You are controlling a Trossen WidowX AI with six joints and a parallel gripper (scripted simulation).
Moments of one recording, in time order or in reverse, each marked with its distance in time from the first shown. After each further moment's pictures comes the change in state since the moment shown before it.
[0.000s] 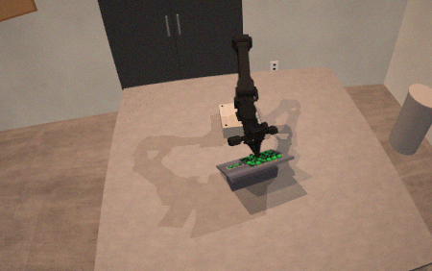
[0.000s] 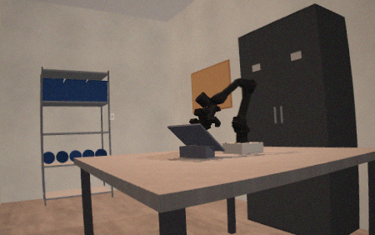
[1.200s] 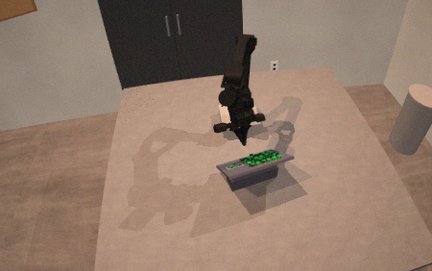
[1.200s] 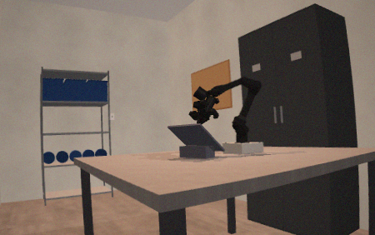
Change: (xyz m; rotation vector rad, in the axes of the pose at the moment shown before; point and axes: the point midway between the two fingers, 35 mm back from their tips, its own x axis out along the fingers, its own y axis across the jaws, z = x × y) arm -0.059 -0.040 0.001 0.003 0.024 -0.005
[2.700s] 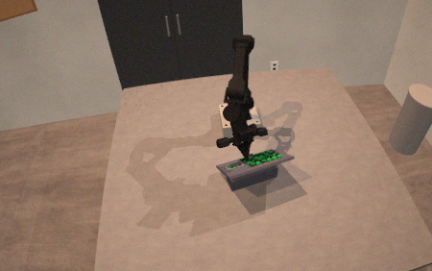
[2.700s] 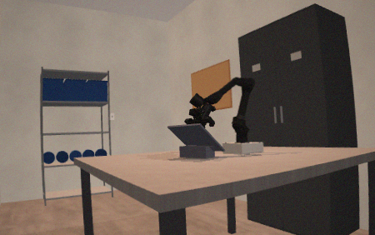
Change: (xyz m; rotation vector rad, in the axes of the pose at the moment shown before) arm 0.054 -0.002 0.000 -0.003 -0.025 0.005
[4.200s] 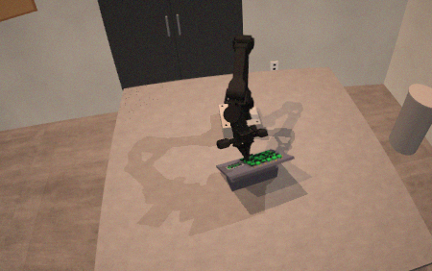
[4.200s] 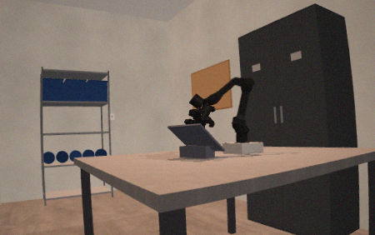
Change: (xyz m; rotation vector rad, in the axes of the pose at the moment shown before) arm 0.004 0.000 0.000 0.000 0.001 0.000
